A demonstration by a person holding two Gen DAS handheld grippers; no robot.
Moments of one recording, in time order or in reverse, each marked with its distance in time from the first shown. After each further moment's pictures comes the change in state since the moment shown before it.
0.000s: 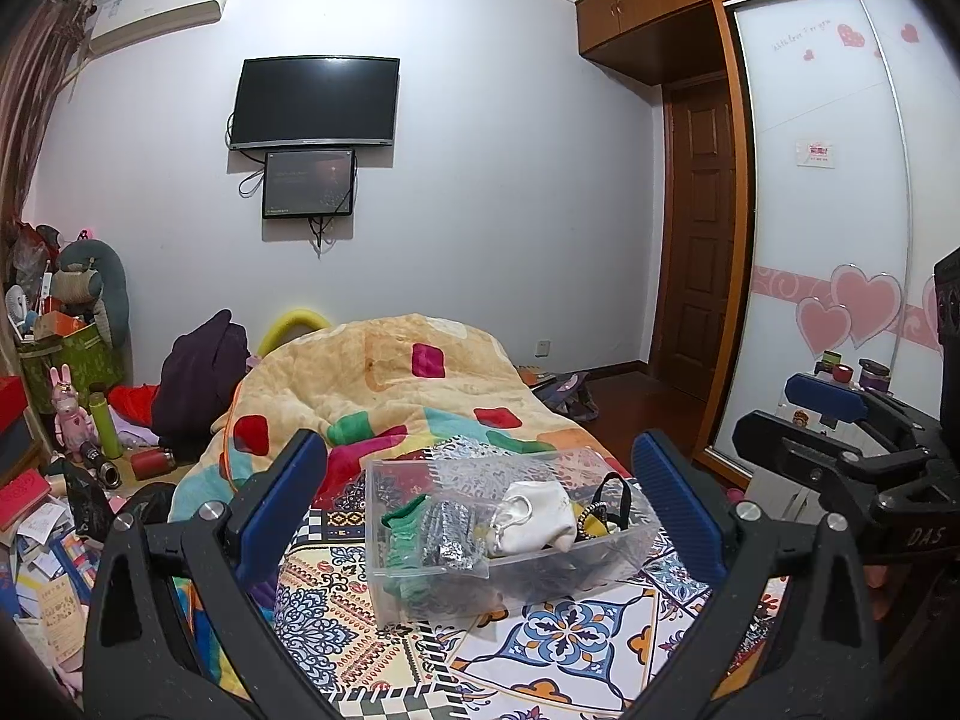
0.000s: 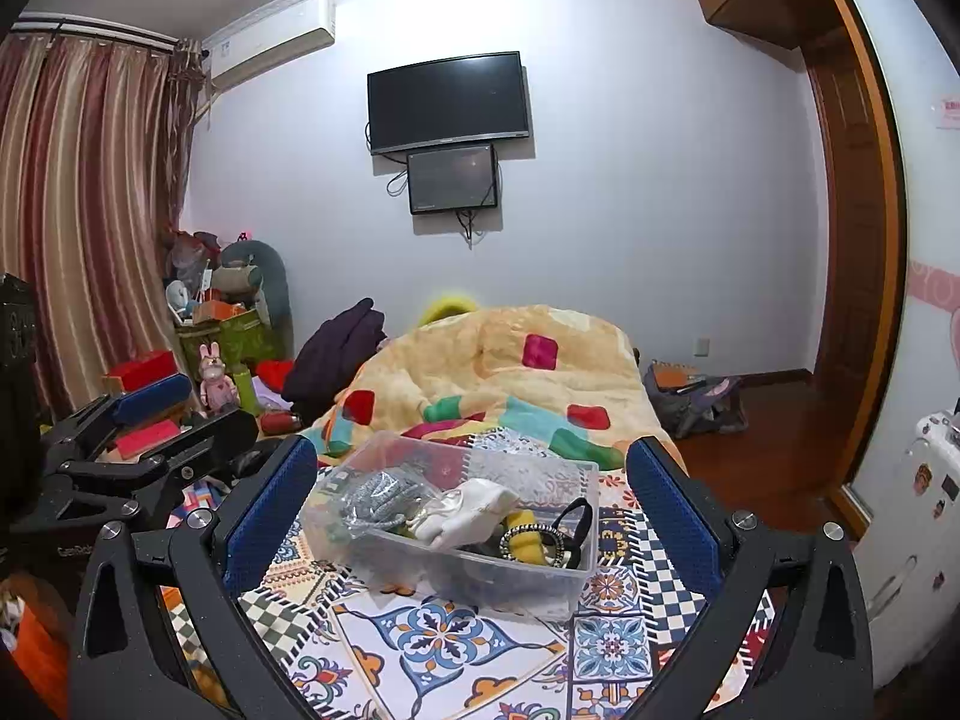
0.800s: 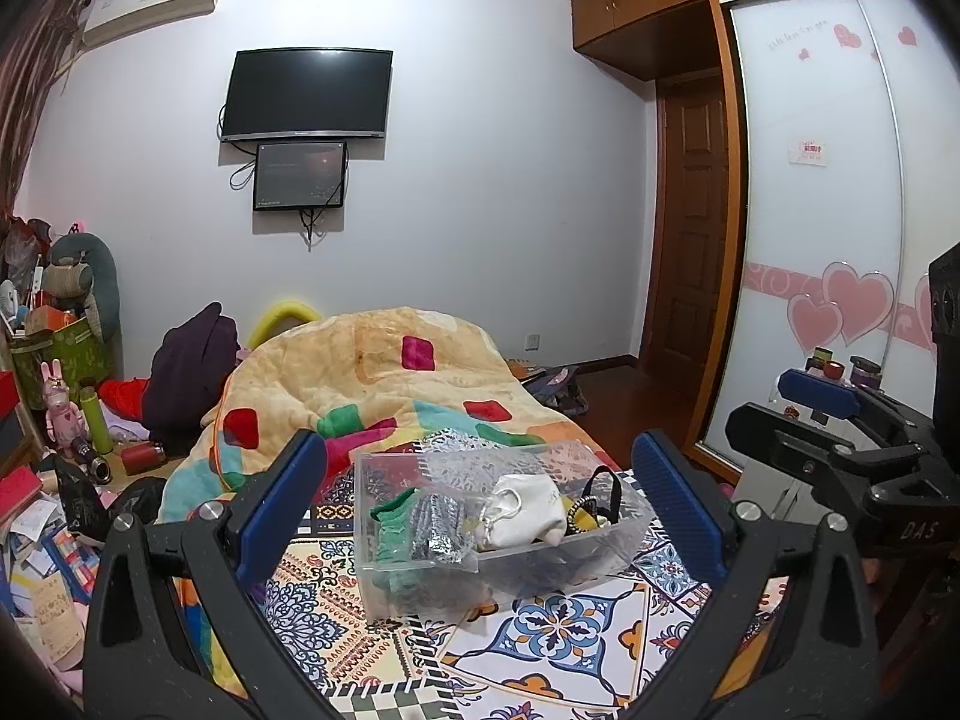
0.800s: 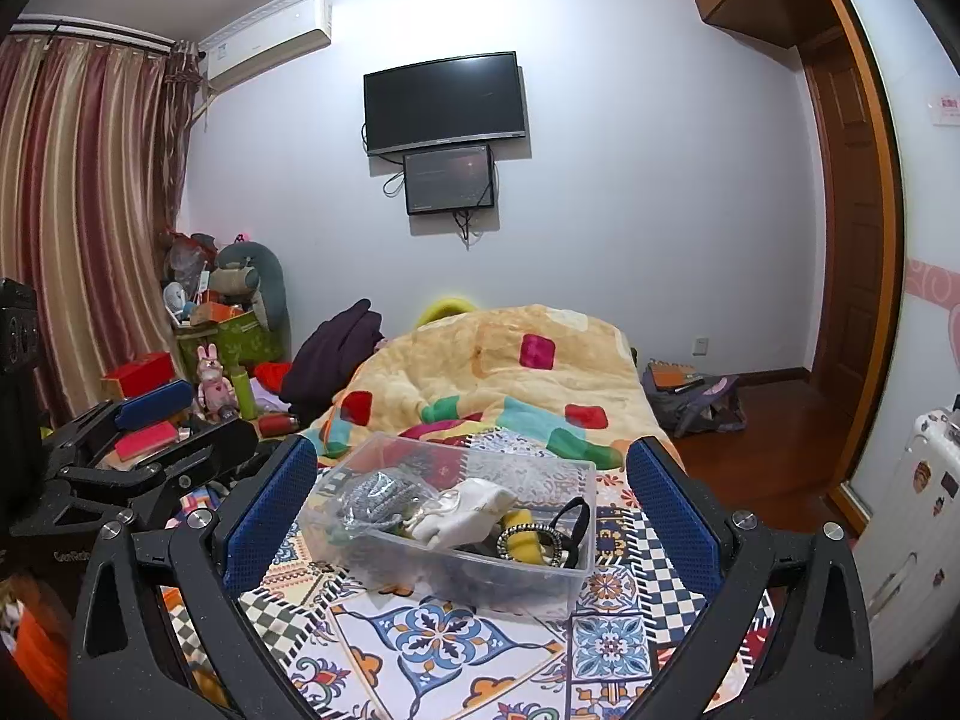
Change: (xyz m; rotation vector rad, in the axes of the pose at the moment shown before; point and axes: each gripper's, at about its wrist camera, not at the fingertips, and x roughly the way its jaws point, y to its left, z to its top) left arm 0.001 0.001 0.000 -0.010 0.018 -0.023; right arm -0.002 0.000 0.001 0.004 -0.001 -0.008
